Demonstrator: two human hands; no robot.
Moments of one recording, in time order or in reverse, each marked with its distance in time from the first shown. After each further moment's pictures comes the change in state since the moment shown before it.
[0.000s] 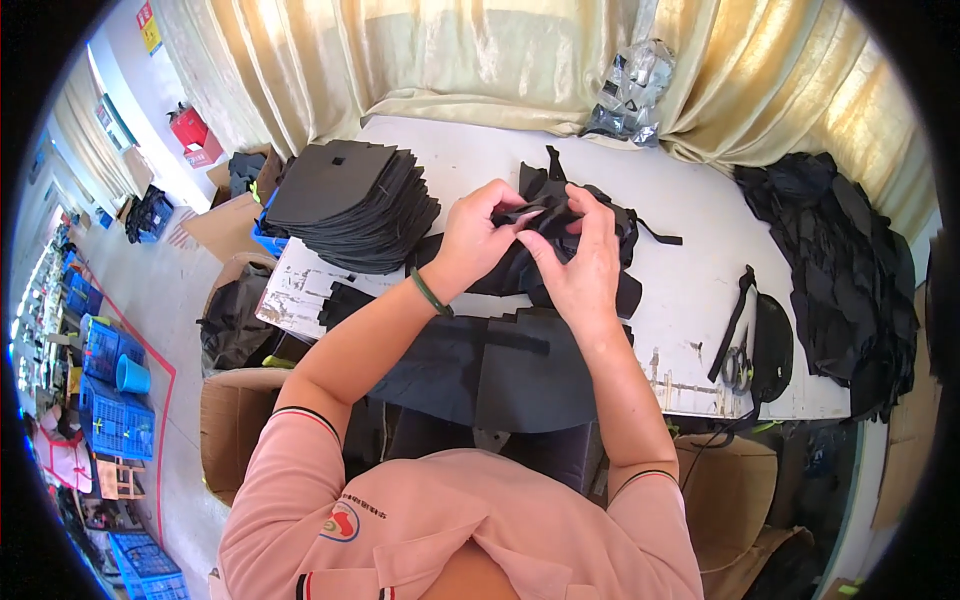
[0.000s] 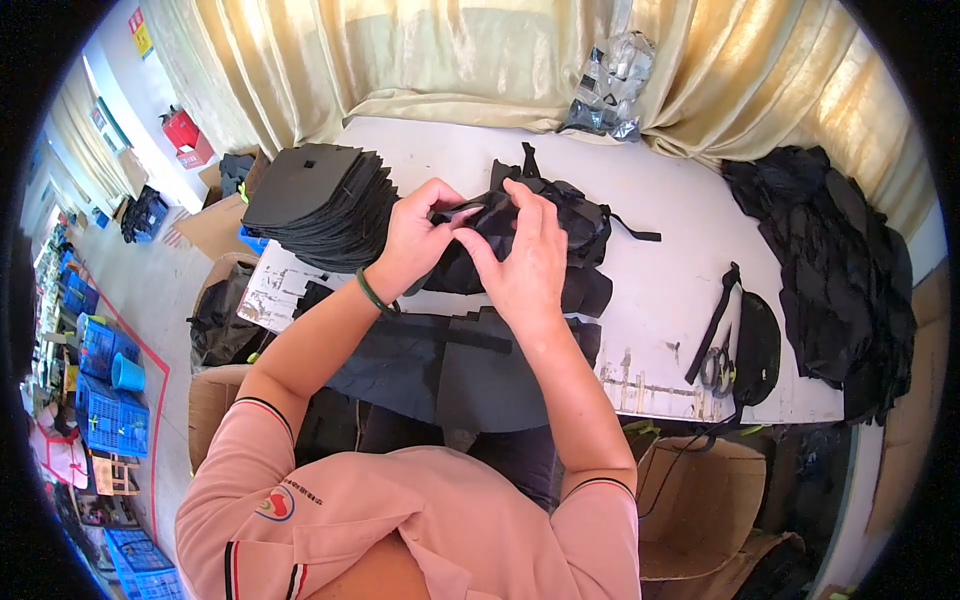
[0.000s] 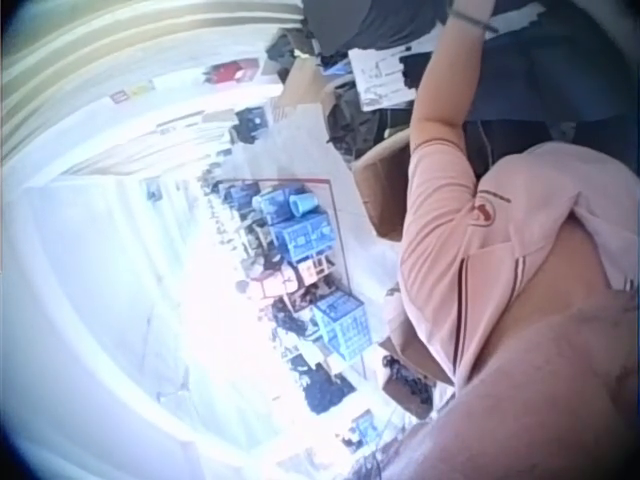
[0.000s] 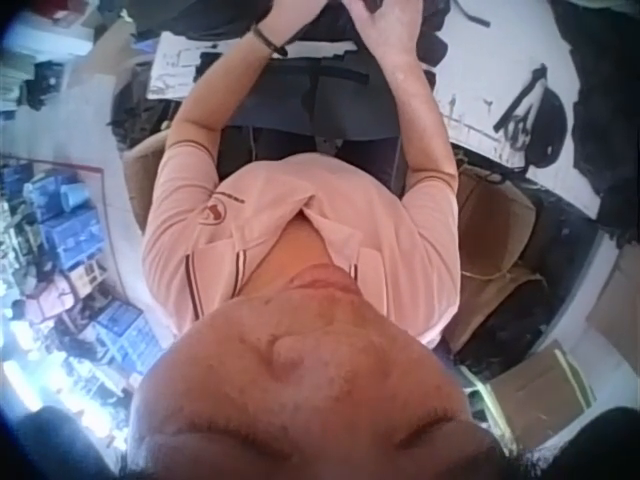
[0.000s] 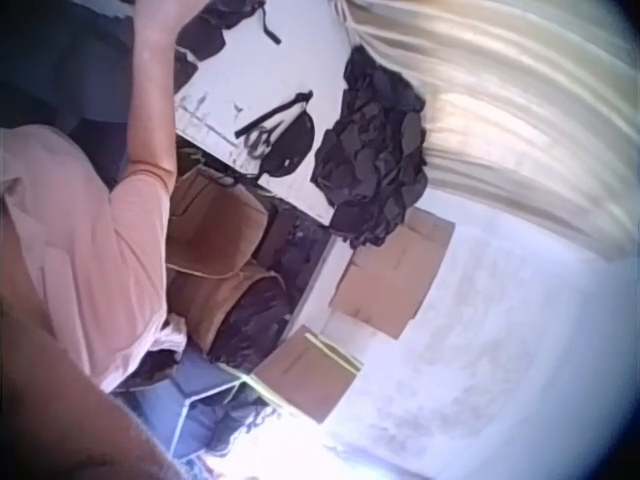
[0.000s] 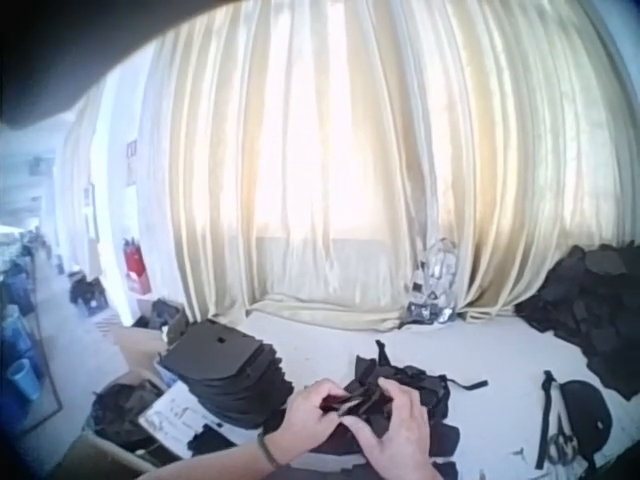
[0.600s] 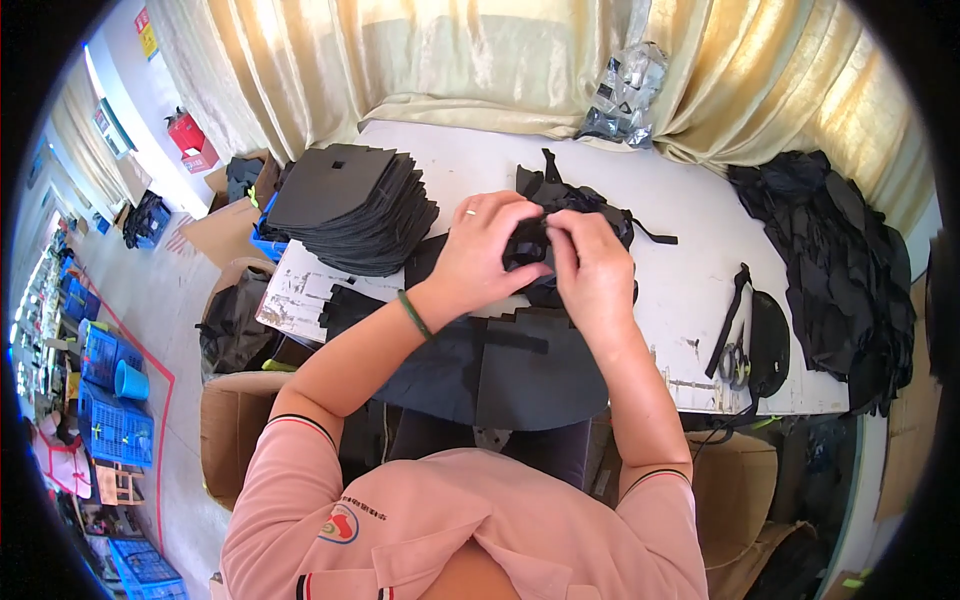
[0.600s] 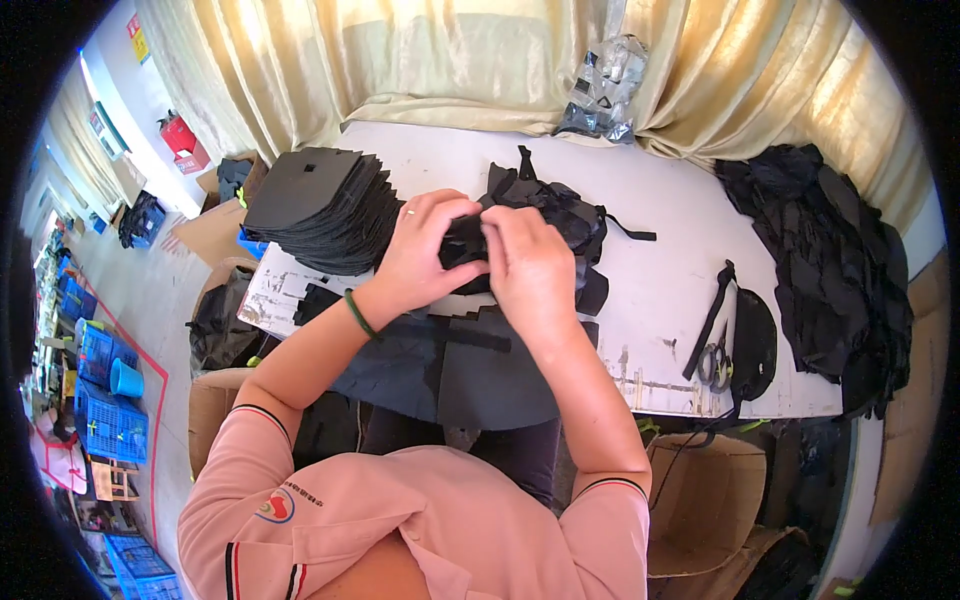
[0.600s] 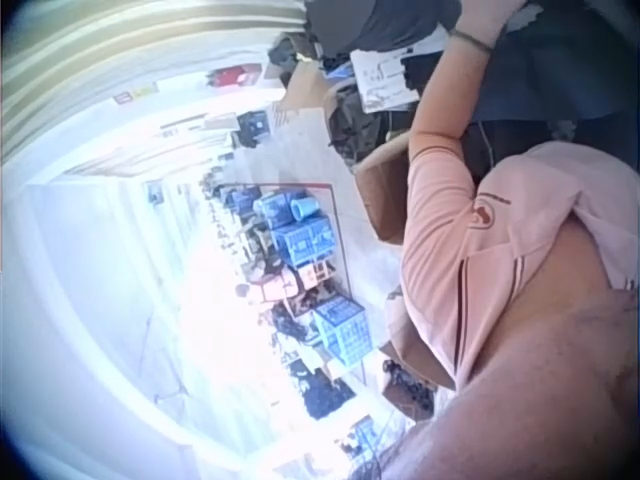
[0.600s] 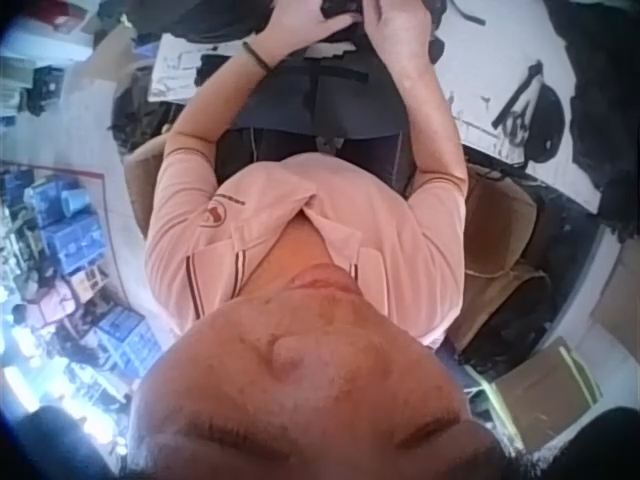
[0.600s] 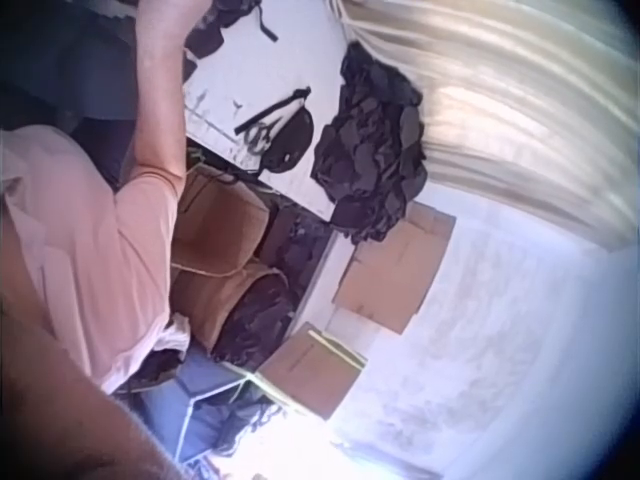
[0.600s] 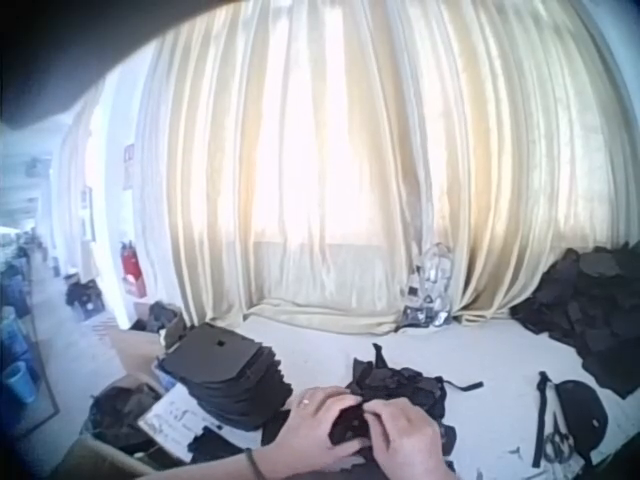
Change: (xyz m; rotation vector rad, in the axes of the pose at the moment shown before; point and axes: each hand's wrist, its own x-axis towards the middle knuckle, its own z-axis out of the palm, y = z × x) left_hand -0.017 0.035 -0.010 0.431 -0.111 0.320; right_hand 0.004 -0.010 -0.024 0.041 0.075 -0.245
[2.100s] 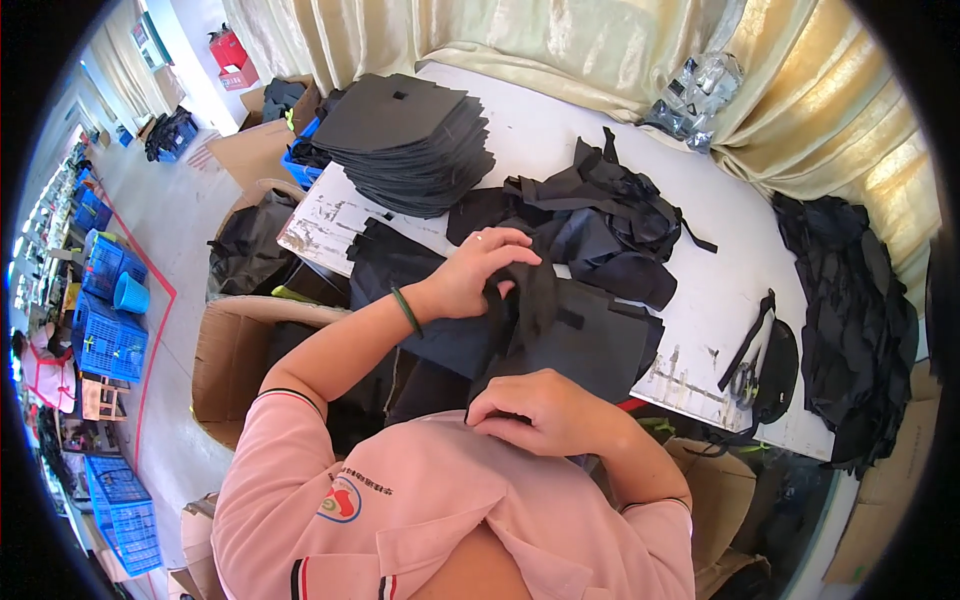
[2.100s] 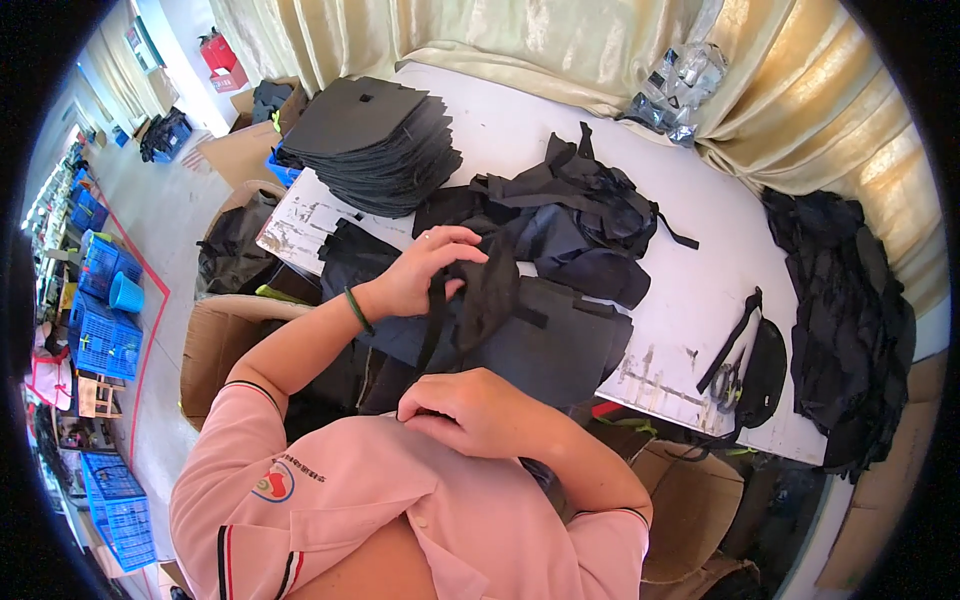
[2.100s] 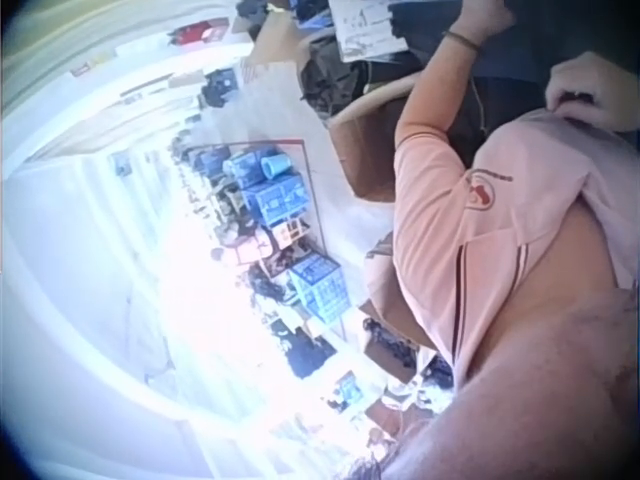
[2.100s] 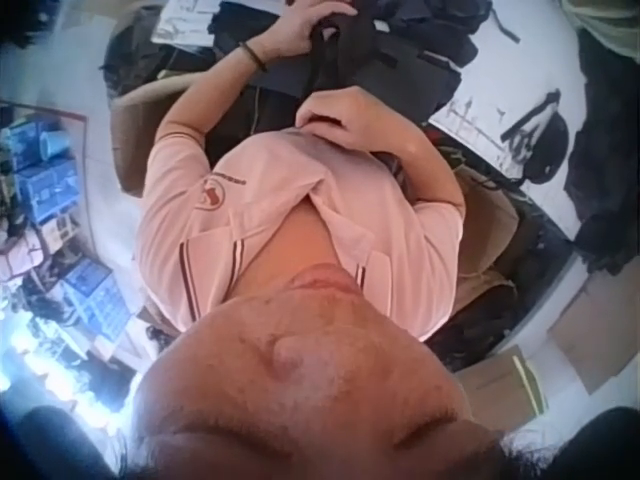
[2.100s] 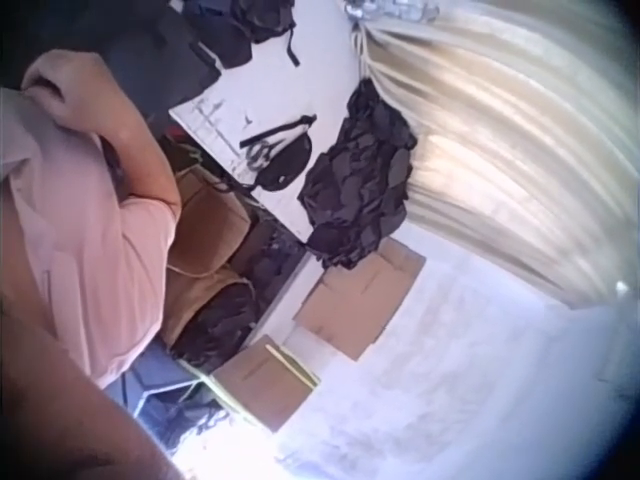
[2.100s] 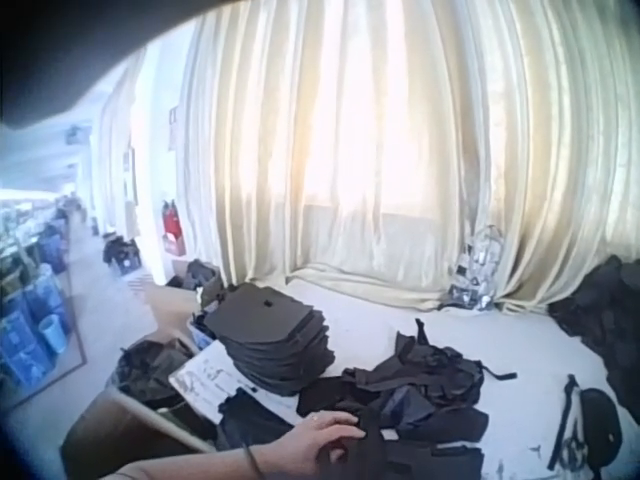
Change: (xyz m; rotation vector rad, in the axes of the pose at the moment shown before) left_hand -0.115 -0.035 -0.030 -0.252 -0.249 -0.143; right_hand -0.069 -0.098 -0.024 0.938 -1.144 0.047
